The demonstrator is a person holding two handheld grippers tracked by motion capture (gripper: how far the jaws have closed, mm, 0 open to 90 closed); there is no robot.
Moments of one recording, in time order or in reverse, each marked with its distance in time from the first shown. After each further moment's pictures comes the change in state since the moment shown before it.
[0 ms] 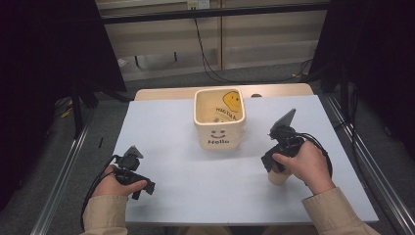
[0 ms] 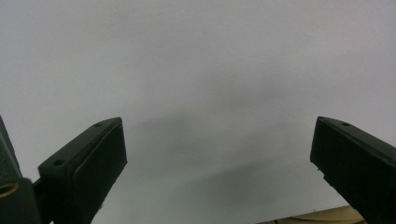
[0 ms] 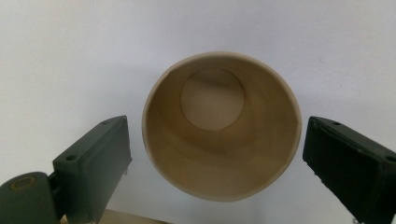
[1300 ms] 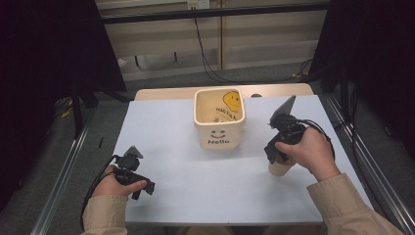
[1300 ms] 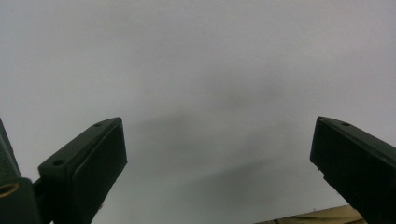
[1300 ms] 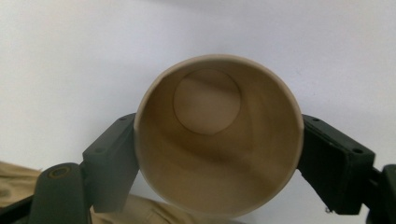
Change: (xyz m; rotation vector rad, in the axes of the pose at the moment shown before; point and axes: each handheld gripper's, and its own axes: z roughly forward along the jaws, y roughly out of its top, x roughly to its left) left arm 0.001 0.001 0.000 0.013 -0.008 0.009; right arm -0.002 0.016 -0.036 0.014 0.009 -0.042
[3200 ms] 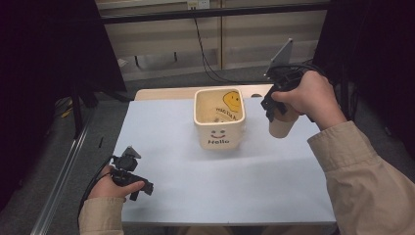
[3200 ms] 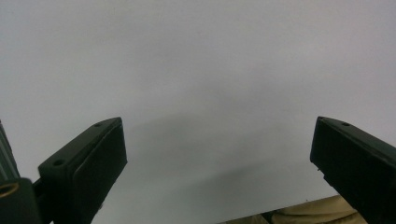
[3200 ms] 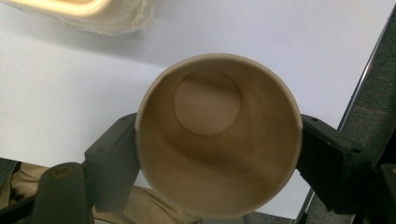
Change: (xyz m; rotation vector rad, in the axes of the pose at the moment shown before) left arm 0.003 -0.005 -0.007 -0.030 -0.029 0.005; right arm 0.002 0.062 -0.105 -0.021 -0.073 0.005
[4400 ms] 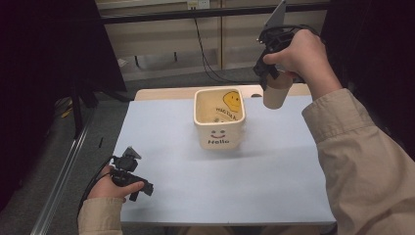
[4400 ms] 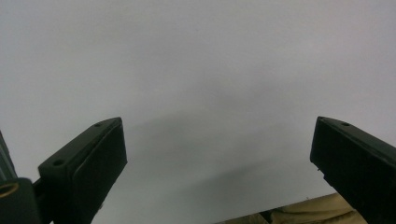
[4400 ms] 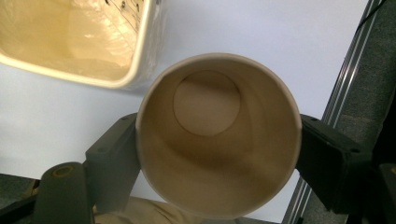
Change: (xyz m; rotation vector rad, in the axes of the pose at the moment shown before) left arm 0.001 0.000 0.001 0.008 -0.004 0.017; right arm -0.001 0.056 -0.055 -0.024 -0.026 0.023
